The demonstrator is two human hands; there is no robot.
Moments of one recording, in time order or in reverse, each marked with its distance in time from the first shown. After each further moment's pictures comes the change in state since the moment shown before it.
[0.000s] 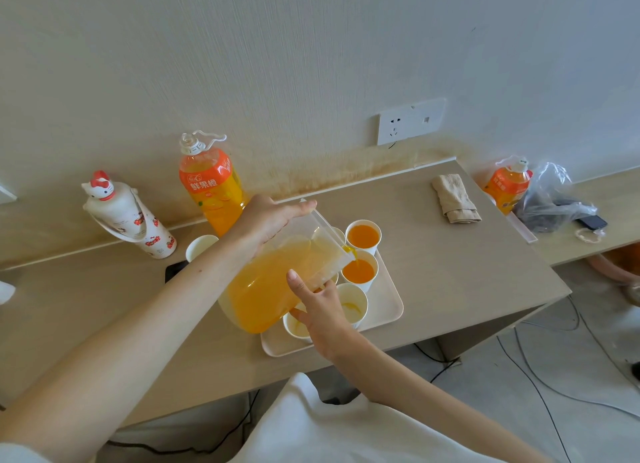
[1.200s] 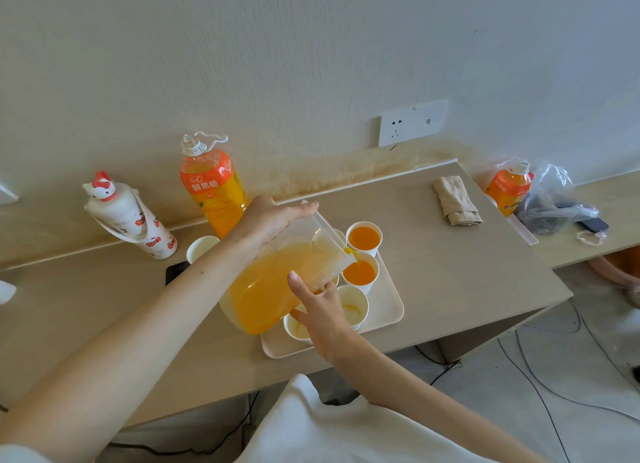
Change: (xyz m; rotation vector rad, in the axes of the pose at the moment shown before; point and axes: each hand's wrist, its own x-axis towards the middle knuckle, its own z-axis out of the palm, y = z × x) left_hand 0.001 0.004 0.002 0.006 -0.014 0.001; right_hand 0.001 0.000 0.000 -0.014 0.012 -0.007
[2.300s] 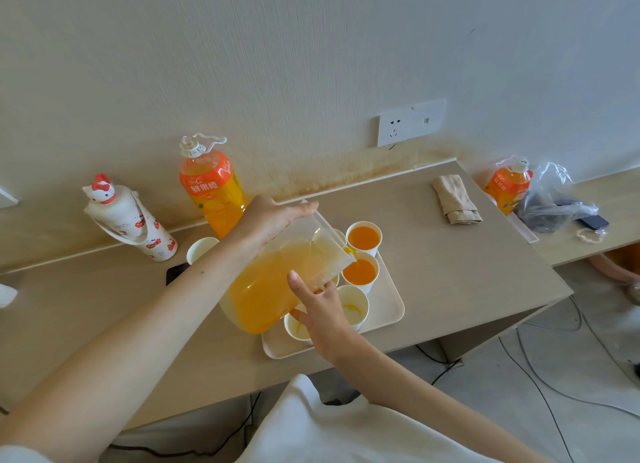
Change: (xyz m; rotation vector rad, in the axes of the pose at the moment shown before) left_hand -0.002 0.002 -0.001 0.014 0.008 0.007; right_hand -0.003 -0.003 0.001 0.012 -0.003 0.008
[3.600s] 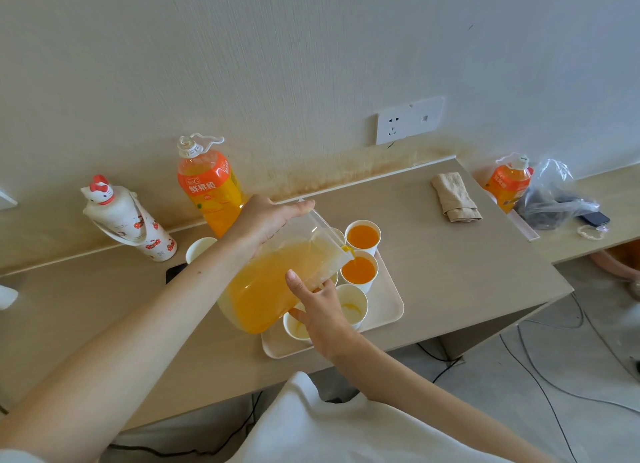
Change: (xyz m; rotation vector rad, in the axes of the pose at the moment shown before) left_hand 0.004 -0.003 0.002 0.012 0.013 -0.011; right_hand 0.000 -0.003 0.000 -0.001 -0.013 0.005
